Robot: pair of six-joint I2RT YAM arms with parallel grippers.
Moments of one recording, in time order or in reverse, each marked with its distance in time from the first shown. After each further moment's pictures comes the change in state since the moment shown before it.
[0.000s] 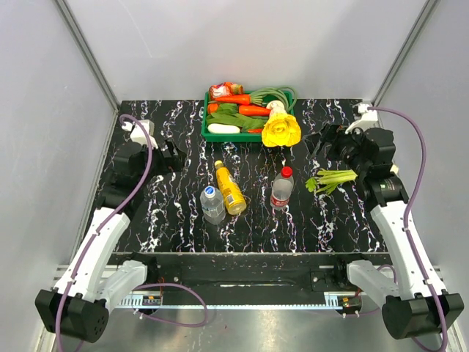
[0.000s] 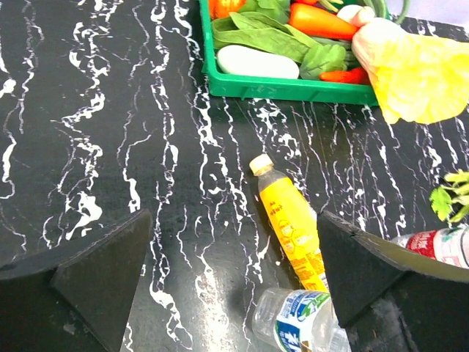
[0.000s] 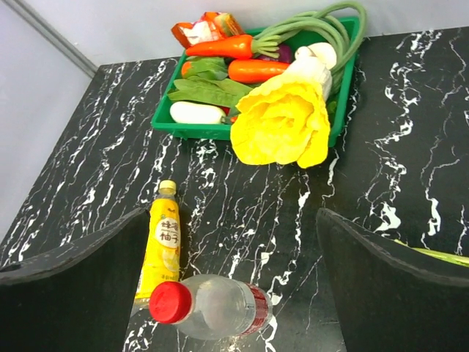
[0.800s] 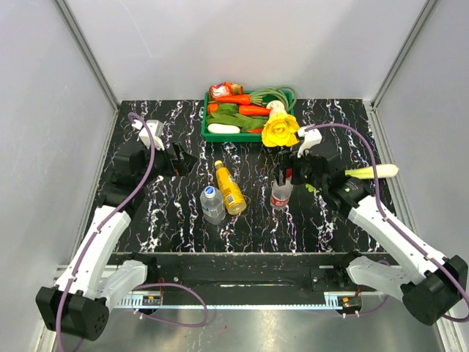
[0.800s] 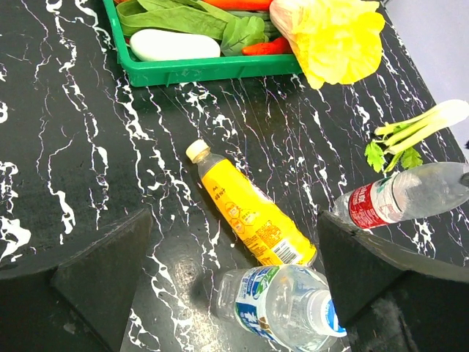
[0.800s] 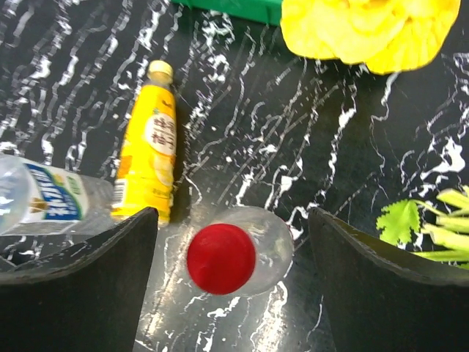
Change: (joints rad) left arm 0.000 0.016 0.000 0.030 0.257 0.006; right arm 0.436 0.081 -0.057 -0.102 0.272 -0.081
